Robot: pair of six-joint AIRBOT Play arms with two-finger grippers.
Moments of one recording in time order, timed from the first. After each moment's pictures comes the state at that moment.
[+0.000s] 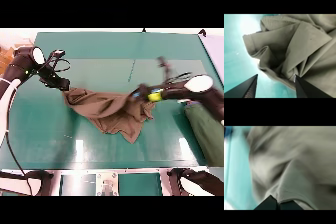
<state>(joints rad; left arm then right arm) -0.12 -1.58 1.52 1.48 -1.27 -1.38 0.08 -1.09 0.97 -0.75 1.00 1.47</state>
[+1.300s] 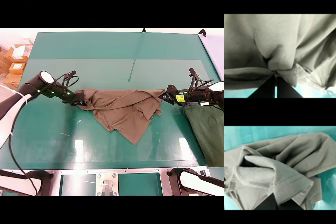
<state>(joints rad) -0.12 -1.60 1.19 0.90 -1.09 -1.19 -0.26 -1.27 0.92 -0.79 1.04 1.33</state>
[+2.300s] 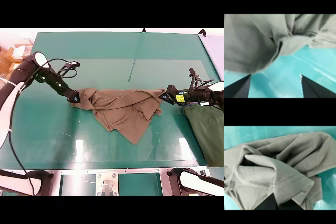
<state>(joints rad) -0.12 -1.61 1.43 1.17 -1.35 -0.92 -0.26 -1.27 0.92 -0.79 1.04 1.33</state>
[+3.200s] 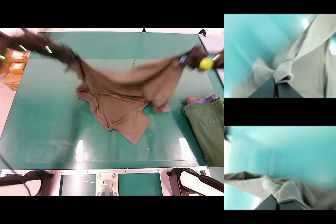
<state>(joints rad) -0.12 -1.41 1.83 0.98 -1.27 -0.98 -0.28 -1.17 1.42 -0.65 1.18 1.33</state>
